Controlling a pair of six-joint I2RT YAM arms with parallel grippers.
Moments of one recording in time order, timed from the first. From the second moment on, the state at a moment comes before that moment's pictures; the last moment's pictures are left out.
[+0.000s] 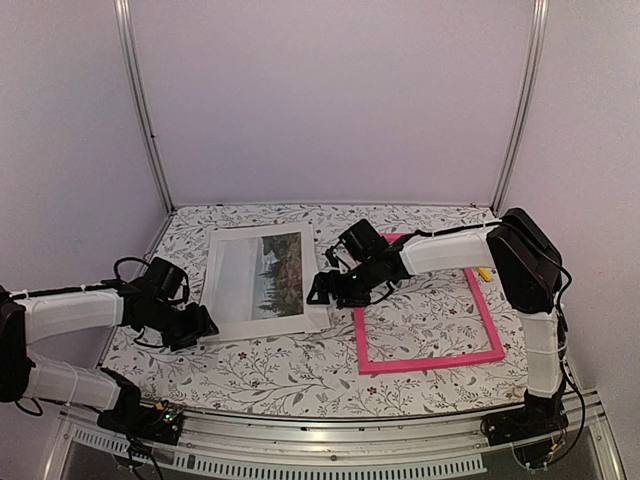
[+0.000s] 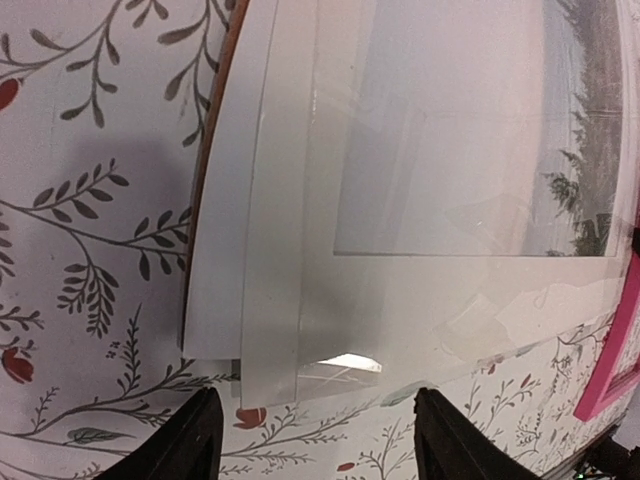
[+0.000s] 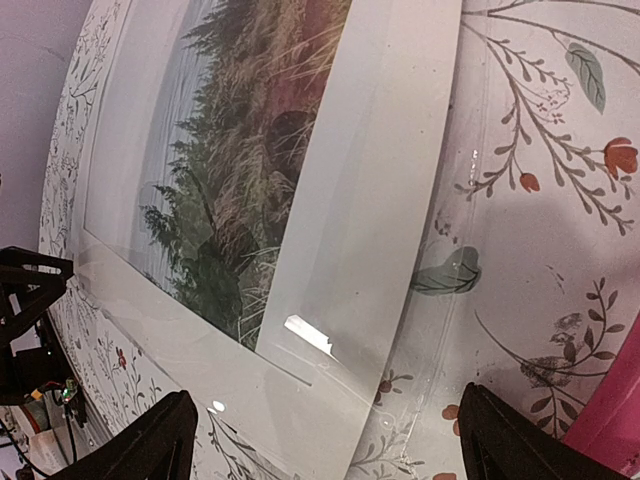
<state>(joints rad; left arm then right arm) -0.38 1.17 0.49 -0.44 0.14 -0.77 0.82 2.13 1.46 -0.27 -0.33 0.60</state>
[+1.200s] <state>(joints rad) -0.50 1.29 0.57 -0.40 0.20 -0.77 0.81 2.13 1.46 -0.28 -0.30 0.59</state>
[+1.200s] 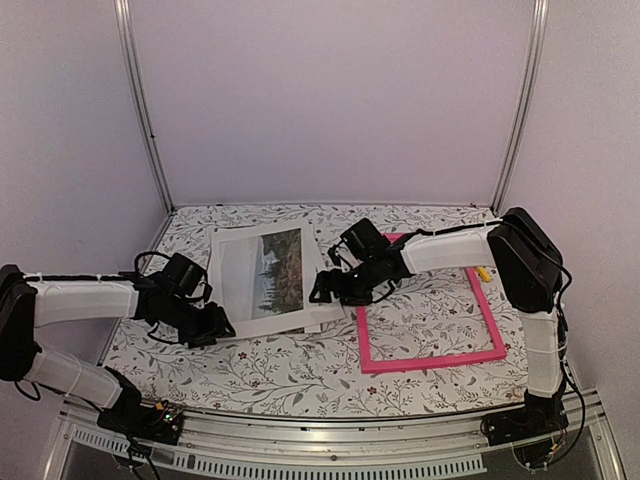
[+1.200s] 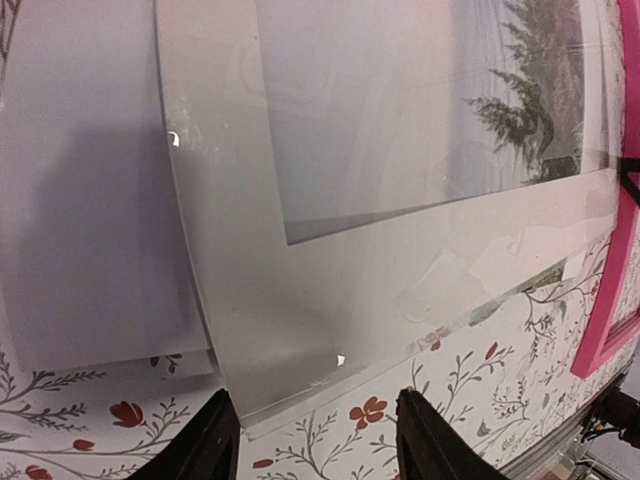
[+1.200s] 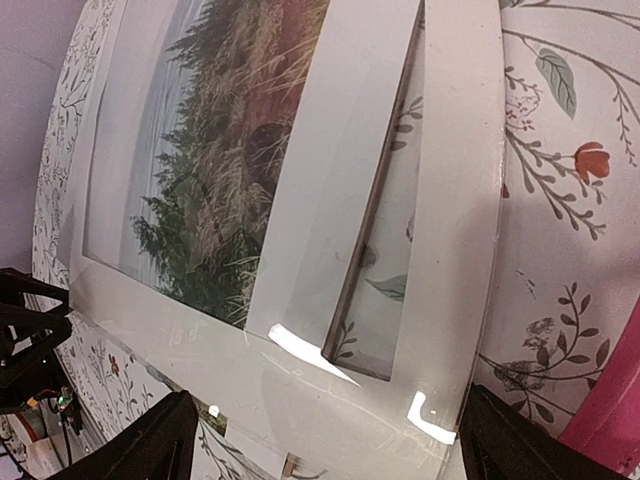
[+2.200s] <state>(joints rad) -0.26 1.33 0.58 -0.23 0.35 -0.63 0.75 2.14 1.45 -0.22 -0.43 0.61</state>
